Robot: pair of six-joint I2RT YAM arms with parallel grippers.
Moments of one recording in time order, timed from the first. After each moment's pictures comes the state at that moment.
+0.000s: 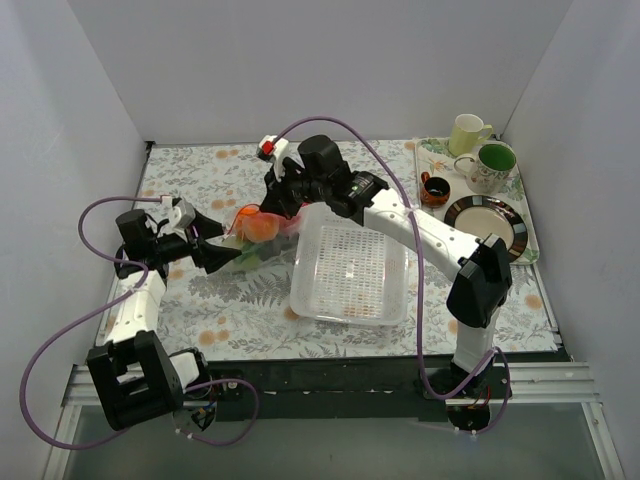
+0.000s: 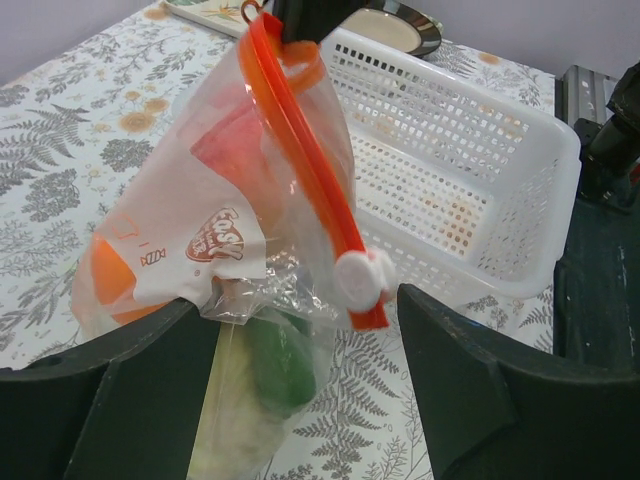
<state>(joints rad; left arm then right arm) 0.31 1.14 0.65 -0.05 1.47 0.40 0.87 1.85 1.78 -0.33 -0.43 0.00</state>
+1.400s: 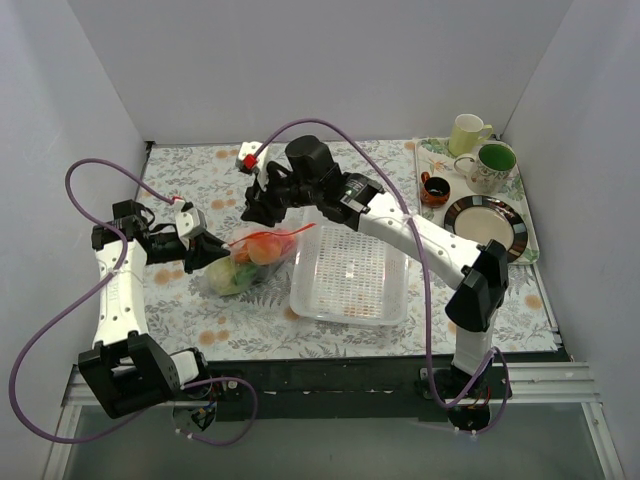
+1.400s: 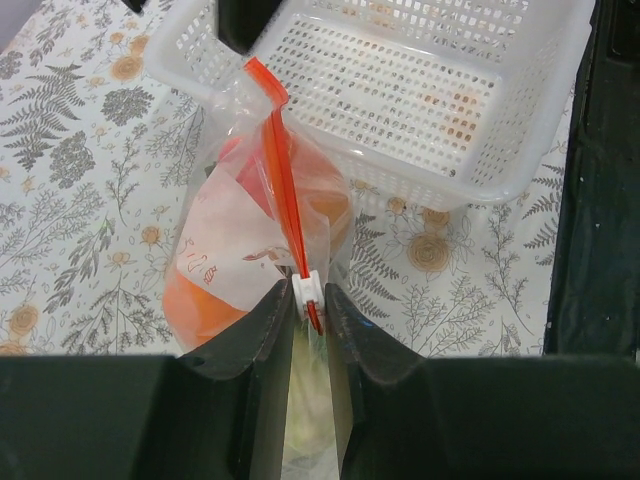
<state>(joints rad) 0.31 1.20 1.10 -1.29 1.25 1.46 0.95 1.86 1.88 -0.37 -0.44 -0.17</state>
